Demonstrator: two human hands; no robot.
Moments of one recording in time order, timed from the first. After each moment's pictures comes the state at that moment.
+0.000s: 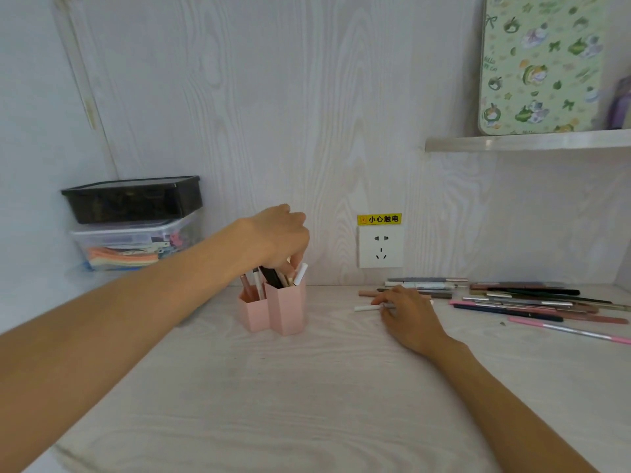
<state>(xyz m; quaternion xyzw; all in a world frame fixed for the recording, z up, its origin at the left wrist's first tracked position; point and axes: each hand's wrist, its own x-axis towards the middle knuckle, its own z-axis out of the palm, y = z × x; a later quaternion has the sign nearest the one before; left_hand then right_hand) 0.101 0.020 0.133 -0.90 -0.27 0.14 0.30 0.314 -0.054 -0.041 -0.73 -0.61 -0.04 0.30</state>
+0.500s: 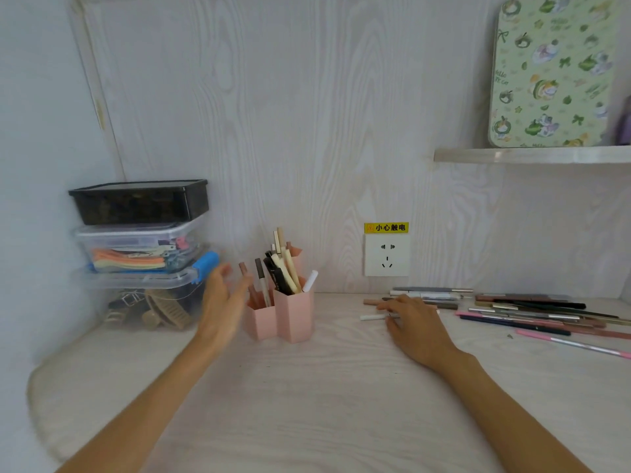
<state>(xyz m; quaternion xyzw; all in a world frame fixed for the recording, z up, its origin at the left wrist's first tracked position) 0.035 0.038 0.006 -0.65 -0.48 -0.50 -0.32 0.313 -0.054 -0.042 -0.73 -0.62 -0.06 0.27</state>
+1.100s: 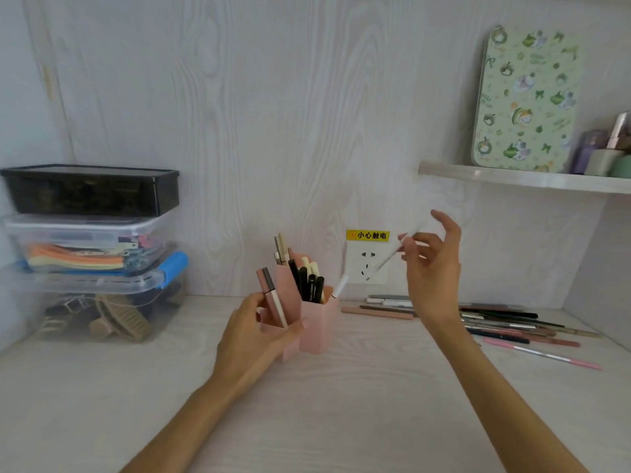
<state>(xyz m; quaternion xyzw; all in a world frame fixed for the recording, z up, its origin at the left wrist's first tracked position) 0.077 0.024 -0.032 -0.74 -0.41 -0.44 -0.30 0.290 -0.069 0.054 -0.54 -0.45 -0.08 0.71</state>
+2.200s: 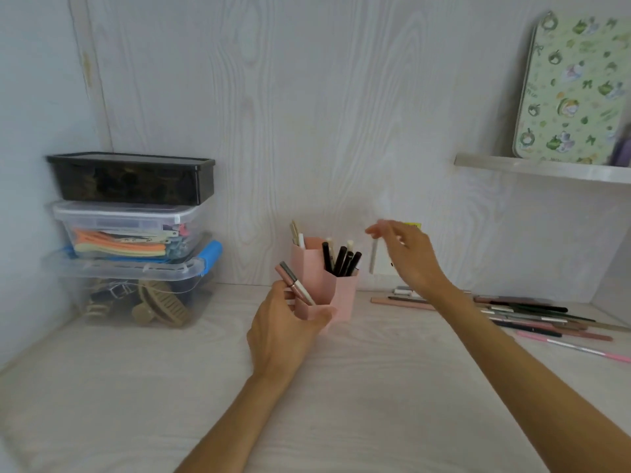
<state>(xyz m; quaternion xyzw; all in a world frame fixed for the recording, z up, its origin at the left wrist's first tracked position) 0.070 0.018 -0.027 -0.69 -0.47 -0.47 -0.28 0.264 -0.014 0.059 -0.65 -0.57 -0.04 0.50</state>
